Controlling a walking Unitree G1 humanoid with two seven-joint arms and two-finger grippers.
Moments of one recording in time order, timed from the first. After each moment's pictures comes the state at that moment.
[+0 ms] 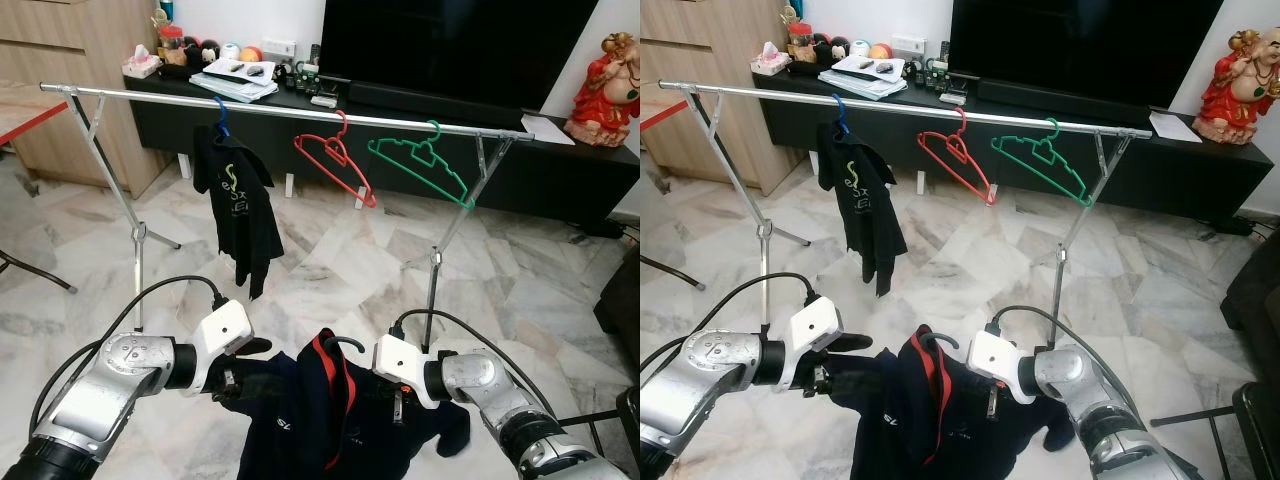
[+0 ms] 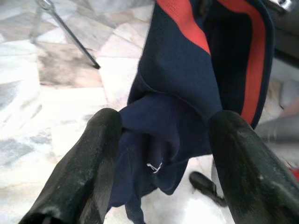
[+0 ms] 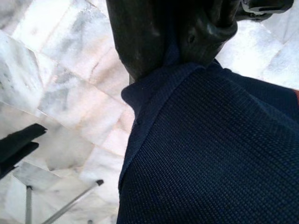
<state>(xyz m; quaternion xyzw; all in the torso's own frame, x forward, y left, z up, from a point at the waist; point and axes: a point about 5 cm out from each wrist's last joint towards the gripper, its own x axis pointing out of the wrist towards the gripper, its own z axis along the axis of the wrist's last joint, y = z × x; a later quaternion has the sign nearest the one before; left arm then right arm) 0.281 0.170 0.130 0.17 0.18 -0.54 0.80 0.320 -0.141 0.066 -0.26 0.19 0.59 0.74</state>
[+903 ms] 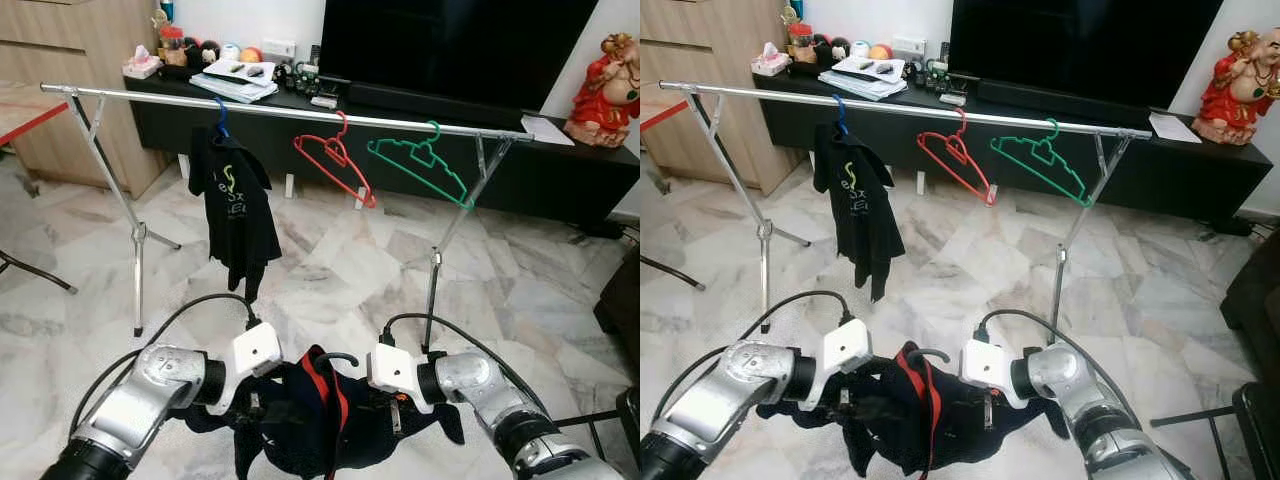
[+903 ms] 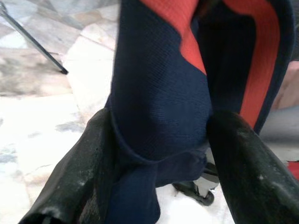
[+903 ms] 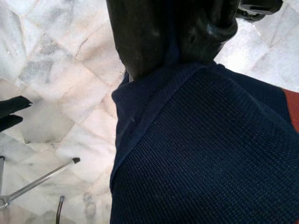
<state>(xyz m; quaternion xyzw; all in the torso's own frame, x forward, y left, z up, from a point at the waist) 0.278 0.135 0.106 0.16 0.19 -0.59 0.77 0.316 -0.129 0.072 -0.26 0.16 0.64 0.70</state>
